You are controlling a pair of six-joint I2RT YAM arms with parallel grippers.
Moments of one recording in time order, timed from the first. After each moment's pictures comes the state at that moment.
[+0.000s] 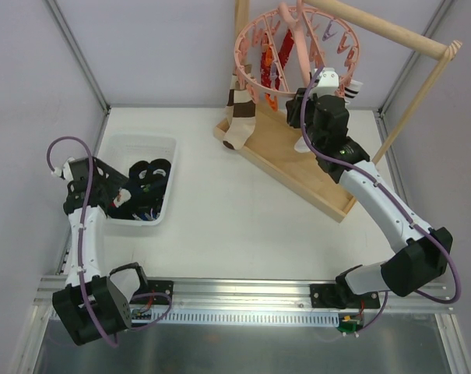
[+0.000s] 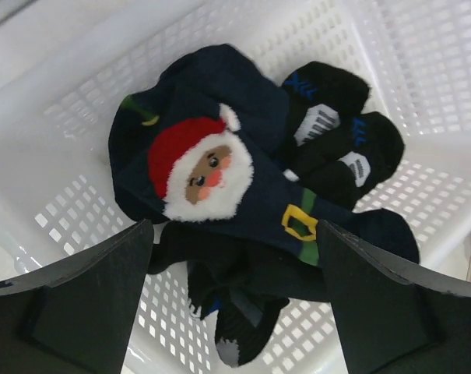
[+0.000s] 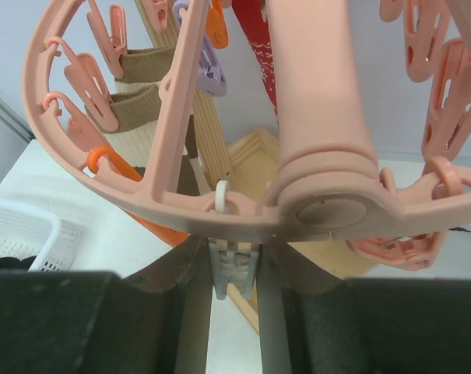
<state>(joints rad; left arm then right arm) 0.33 1.00 0.84 -0.60 -0.10 -0.65 0.49 1.40 1.36 -0.06 0.24 0.20</state>
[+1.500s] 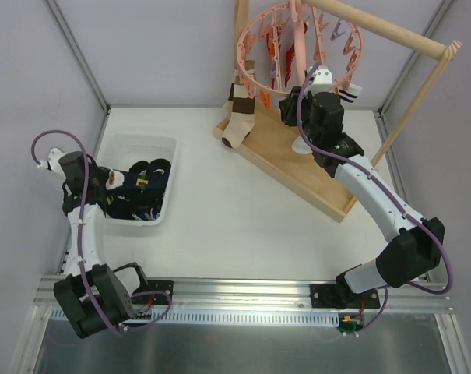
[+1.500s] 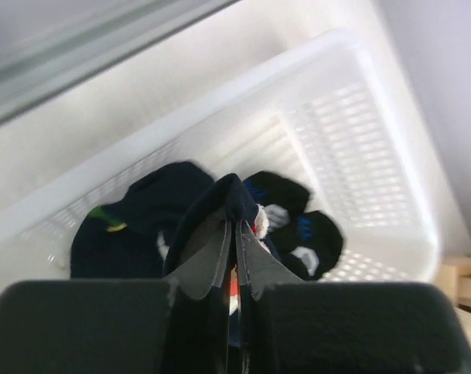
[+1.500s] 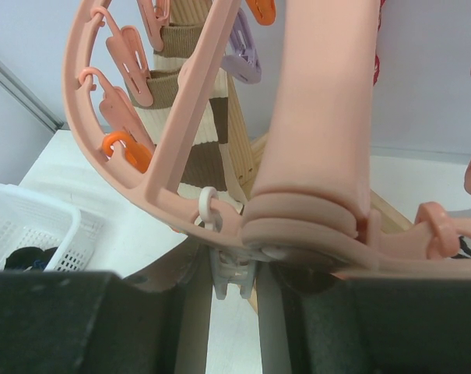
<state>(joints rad) 0.41 1.08 0.73 -0.21 -0.11 -0.71 0.47 1.46 1.38 -0.03 0.14 0.24</state>
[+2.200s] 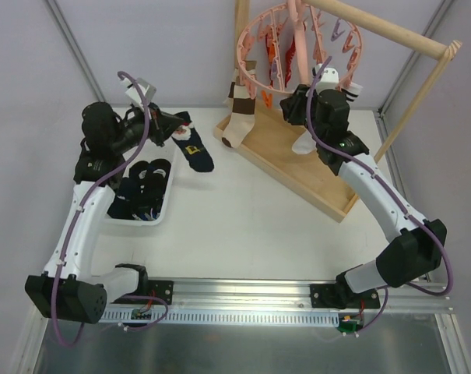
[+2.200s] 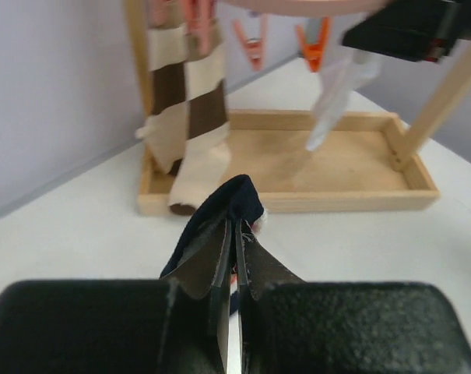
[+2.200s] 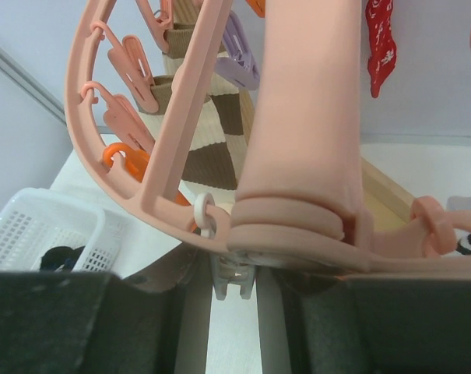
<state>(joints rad) -0.07 1.11 1.20 -0.15 0.62 -0.08 0.44 1.46 1.40 -0.06 0.09 0.32</state>
